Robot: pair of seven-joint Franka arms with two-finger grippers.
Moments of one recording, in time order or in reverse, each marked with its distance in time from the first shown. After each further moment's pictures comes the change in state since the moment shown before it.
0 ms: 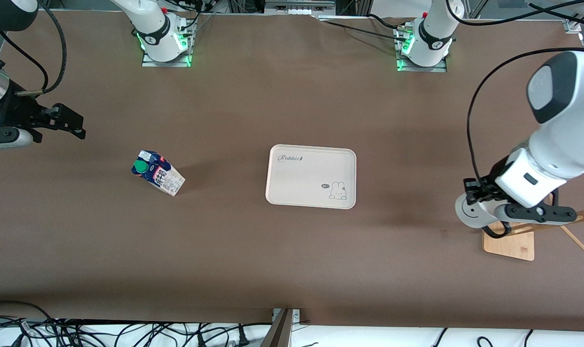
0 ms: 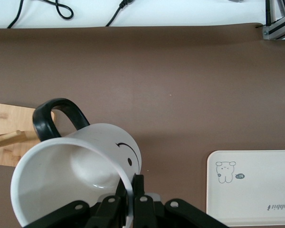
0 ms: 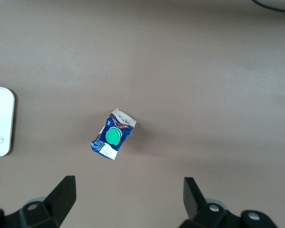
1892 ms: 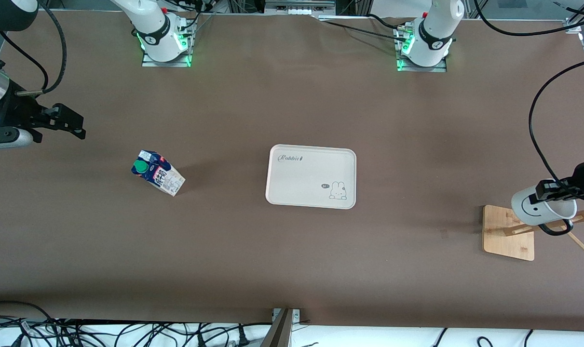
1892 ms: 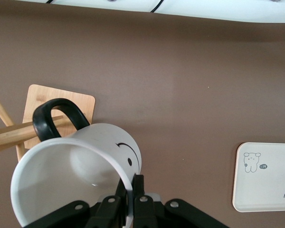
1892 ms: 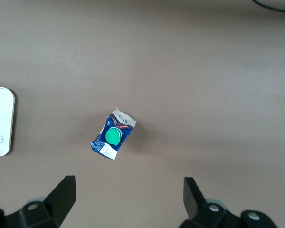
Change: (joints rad) left arm 0.240 0.011 0.000 -0.001 -0.111 -0.073 0.195; right arm 0.000 0.000 0.000 0.000 0.000 0.000 0.000
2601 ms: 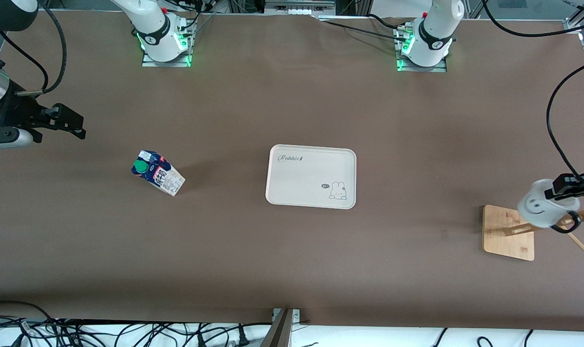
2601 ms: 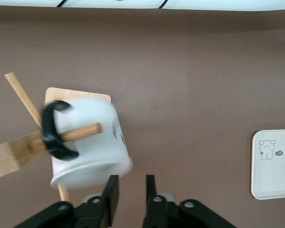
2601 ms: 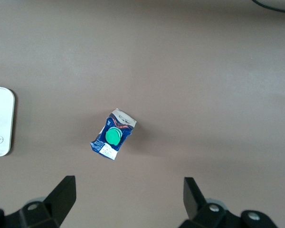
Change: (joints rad) left arm 0.067 -0.002 0.000 0.005 0.000 -0.012 0.138; right arm 0.000 0.000 0.000 0.000 0.000 0.000 0.000
